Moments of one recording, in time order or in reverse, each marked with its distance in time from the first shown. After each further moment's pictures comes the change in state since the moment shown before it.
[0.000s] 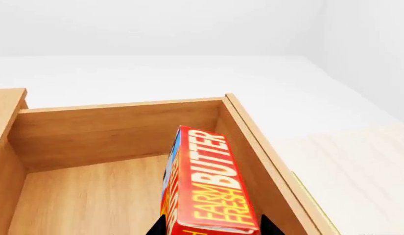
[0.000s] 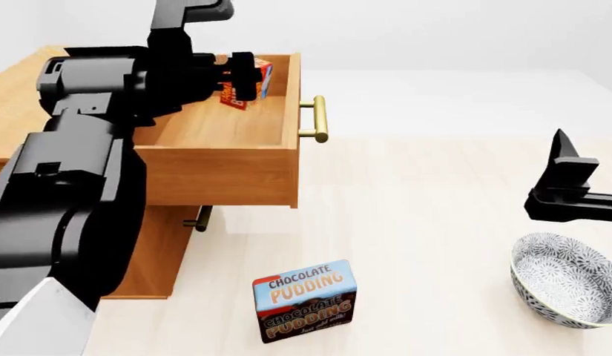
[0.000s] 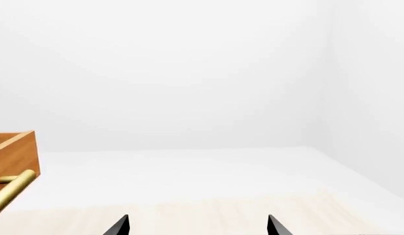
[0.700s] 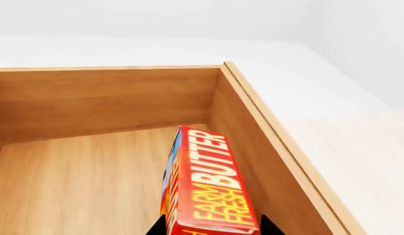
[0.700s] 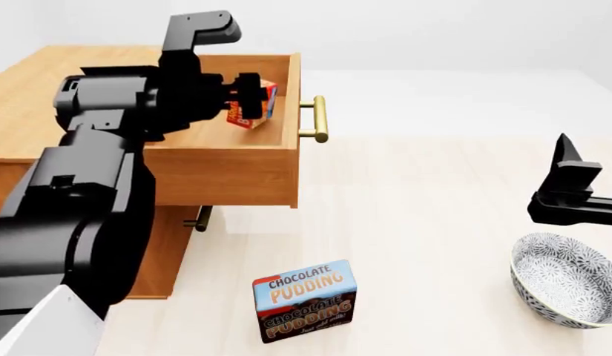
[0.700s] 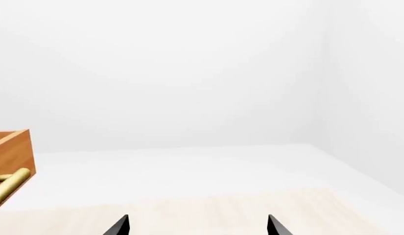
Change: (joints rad) left arm 0.046 0.010 -0.011 0.000 0.005 -0.018 0.005; right arm -0.042 -0.001 0.021 0.002 -0.020 -0.019 -0.018
